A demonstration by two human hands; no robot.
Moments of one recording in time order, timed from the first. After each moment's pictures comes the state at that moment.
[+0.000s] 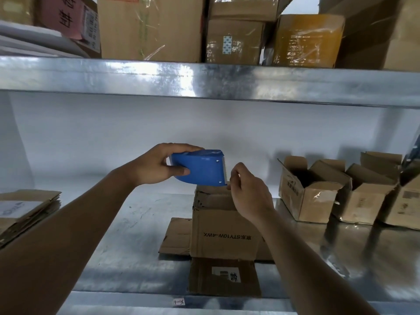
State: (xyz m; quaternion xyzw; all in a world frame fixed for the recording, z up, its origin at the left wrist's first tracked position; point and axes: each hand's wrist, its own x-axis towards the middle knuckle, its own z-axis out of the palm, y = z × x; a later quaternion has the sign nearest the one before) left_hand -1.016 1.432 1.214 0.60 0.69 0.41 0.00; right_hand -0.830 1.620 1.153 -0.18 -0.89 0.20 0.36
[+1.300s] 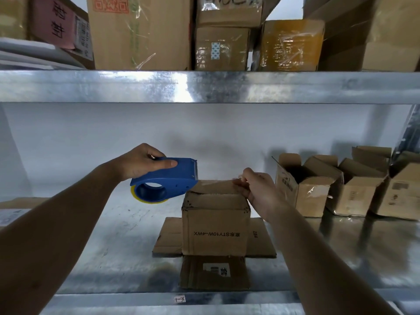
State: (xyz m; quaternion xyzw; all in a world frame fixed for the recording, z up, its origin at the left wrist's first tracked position) left_hand -1.034 1.413 1.230 0.46 0.78 0.42 0.06; right_hand -0.822 1.646 1.162 -0.17 -0.57 0.74 0.31
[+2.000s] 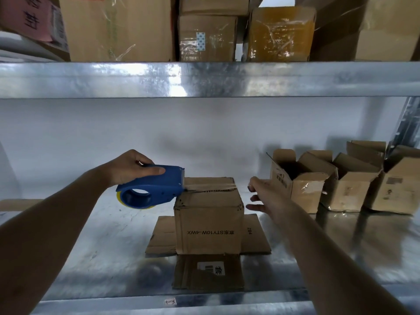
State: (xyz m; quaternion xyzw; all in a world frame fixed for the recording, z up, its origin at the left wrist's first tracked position) left_hand -1.050 1.414 1.212 0.46 0.80 0.38 0.08; right_hand -0.801 1.693 1.133 -0.30 -0.67 0.63 0.27
